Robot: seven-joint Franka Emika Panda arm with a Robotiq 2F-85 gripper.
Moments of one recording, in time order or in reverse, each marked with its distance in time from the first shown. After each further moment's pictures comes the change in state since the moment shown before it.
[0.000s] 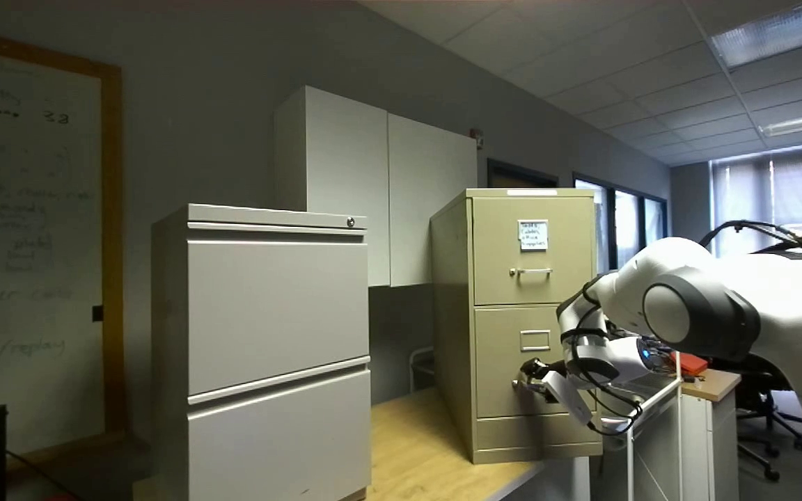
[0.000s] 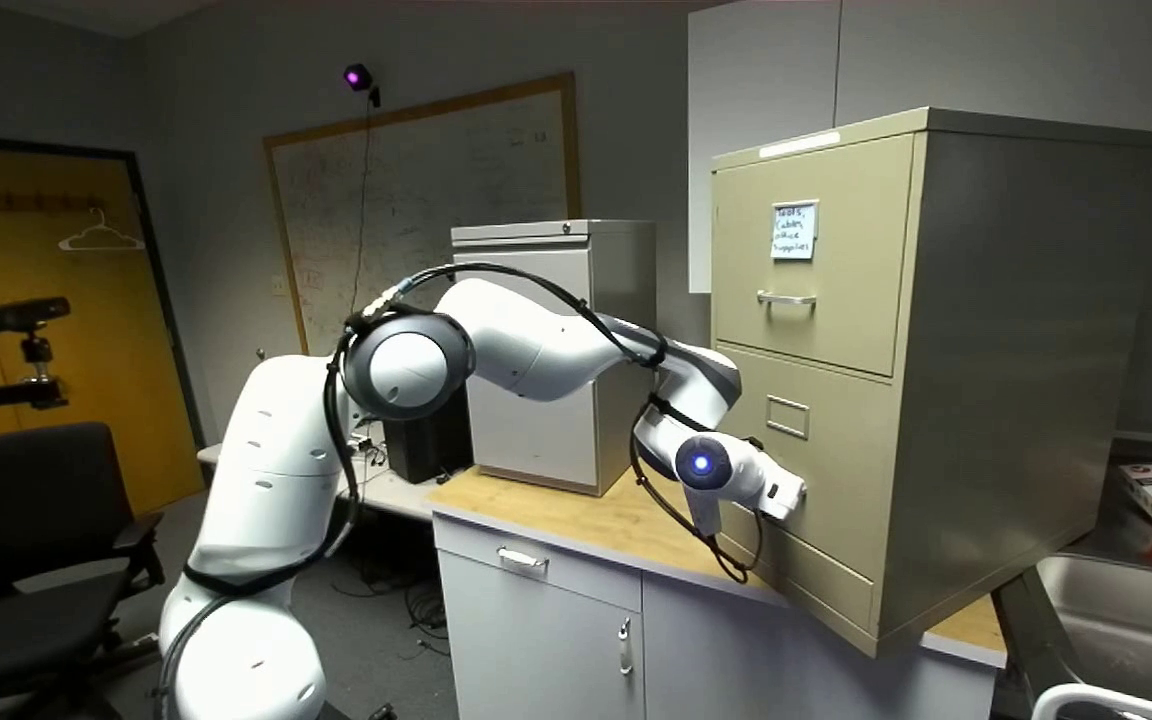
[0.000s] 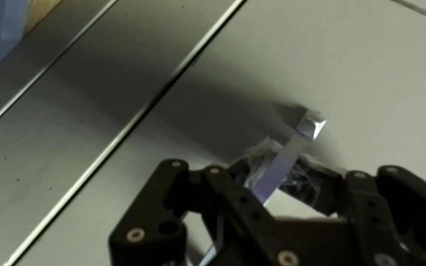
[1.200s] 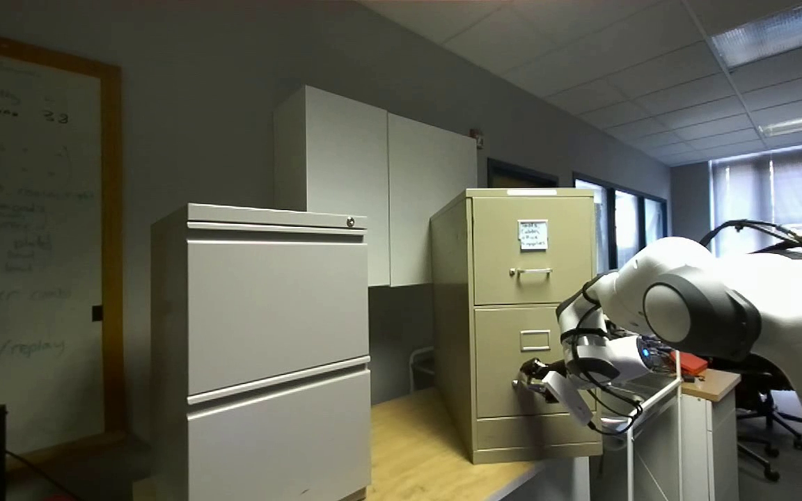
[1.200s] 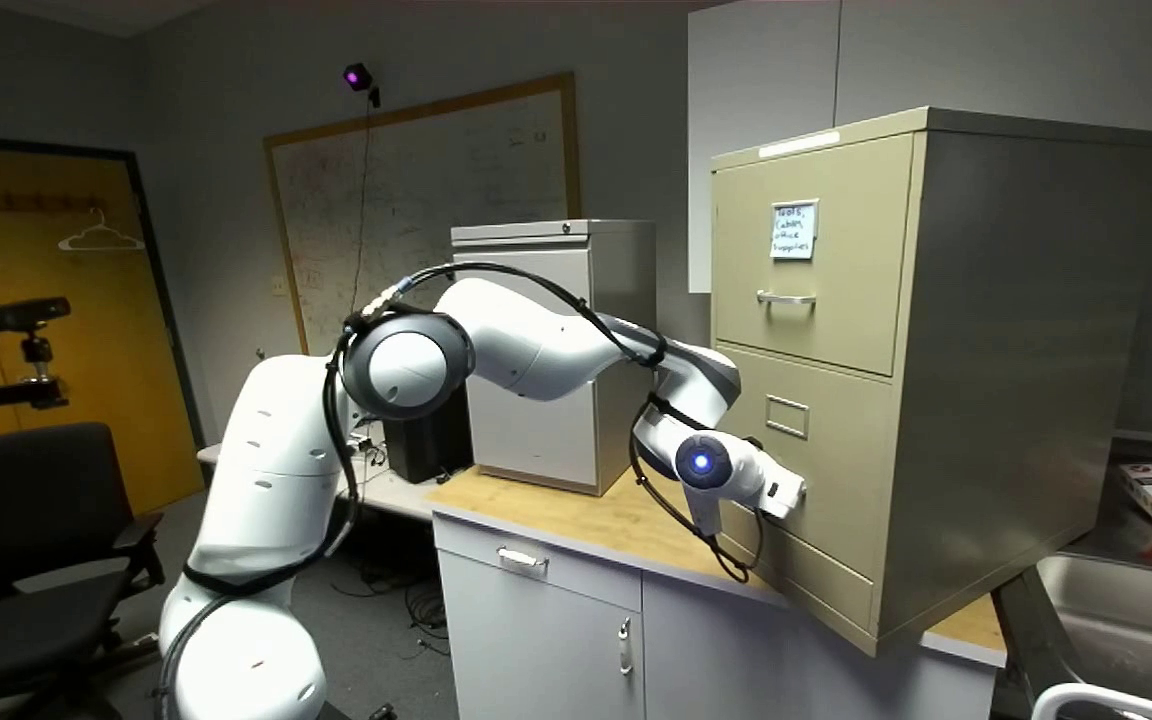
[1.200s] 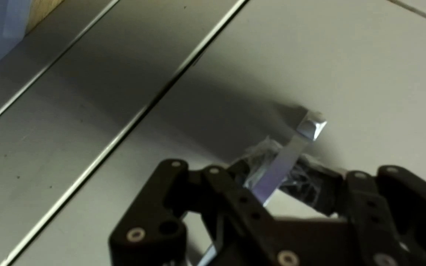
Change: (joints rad) arm 0.001 -0.003 0.000 -0.003 -0.009 0.000 -0.006
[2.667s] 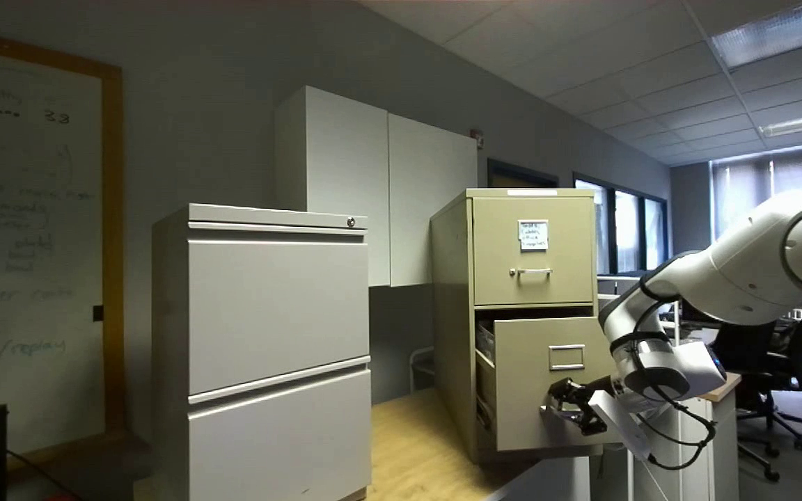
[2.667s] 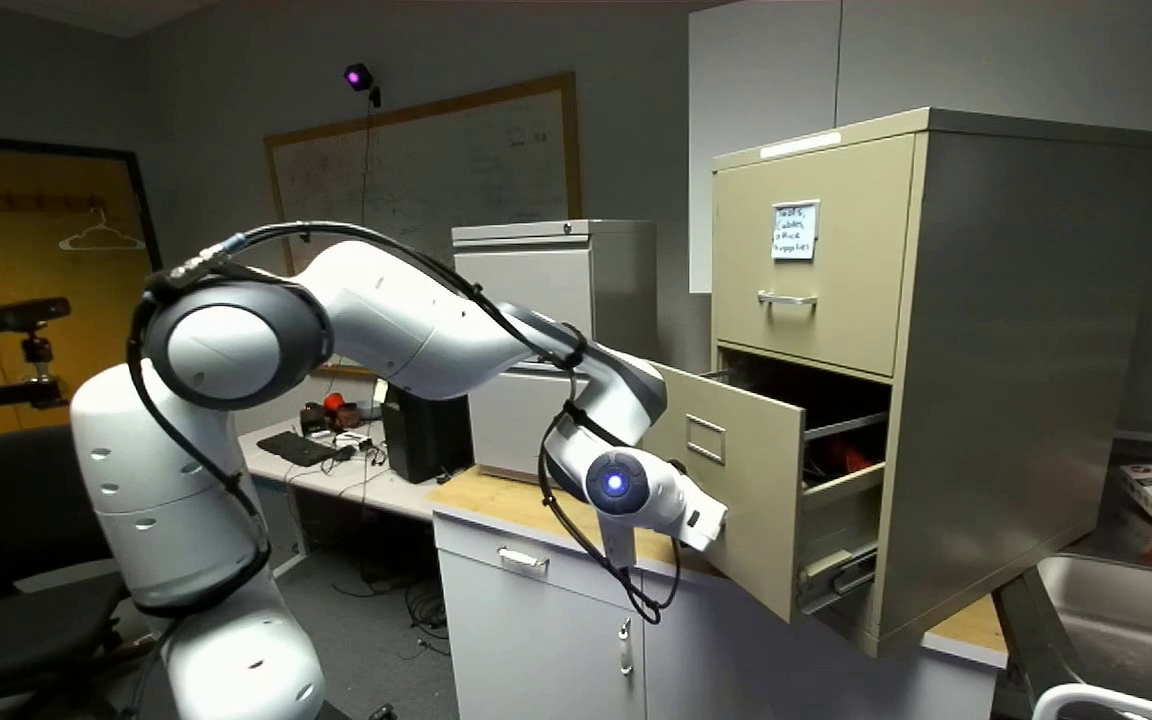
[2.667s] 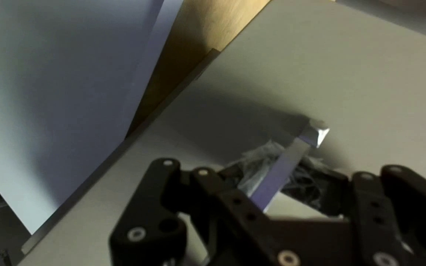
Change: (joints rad) arm -0.006 -0.460 0.017 -0.546 -0.172 -0.010 -0.008
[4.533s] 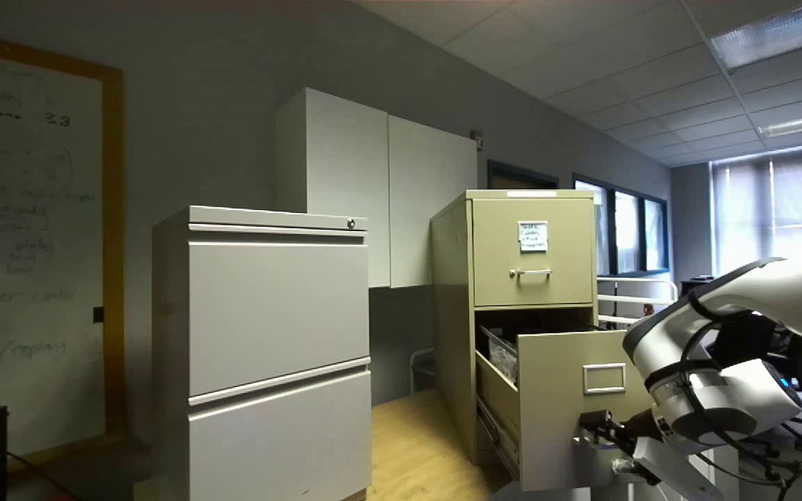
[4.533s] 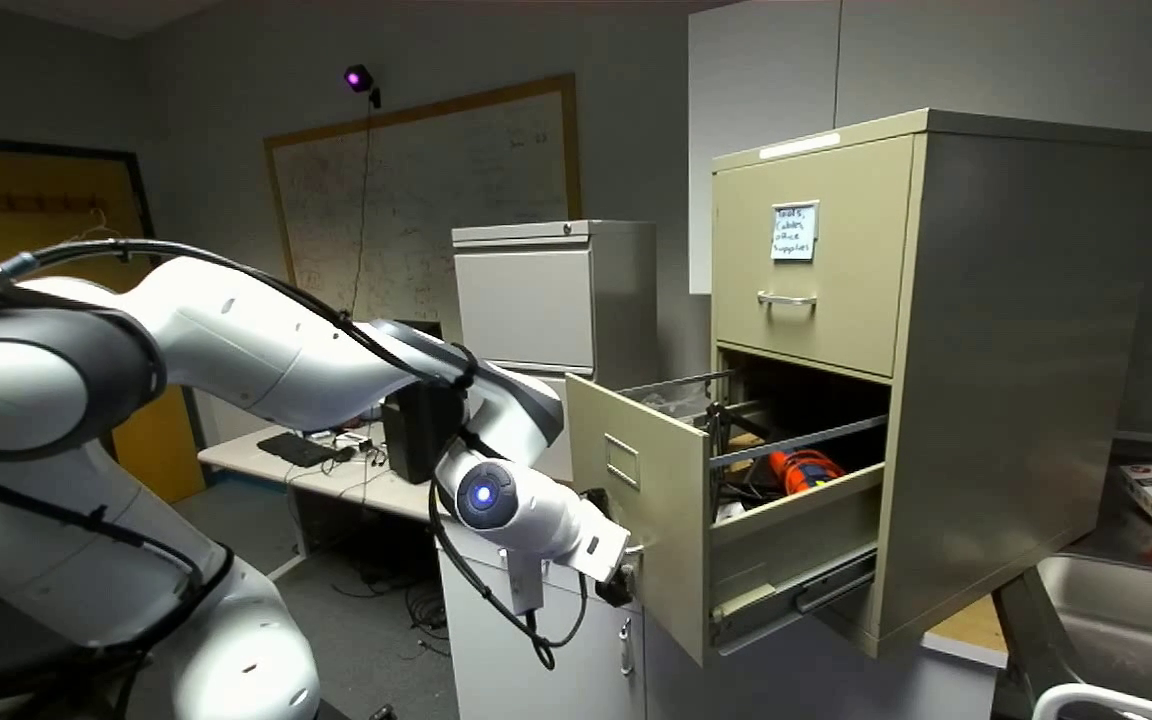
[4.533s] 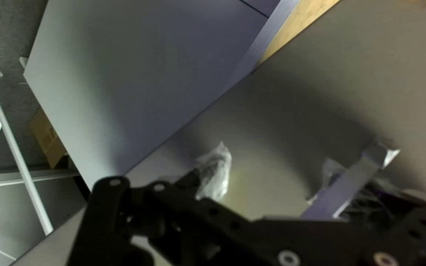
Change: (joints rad) arm -0.036 -0.374 0.144 -0.405 -0.064 0.273 -0.017
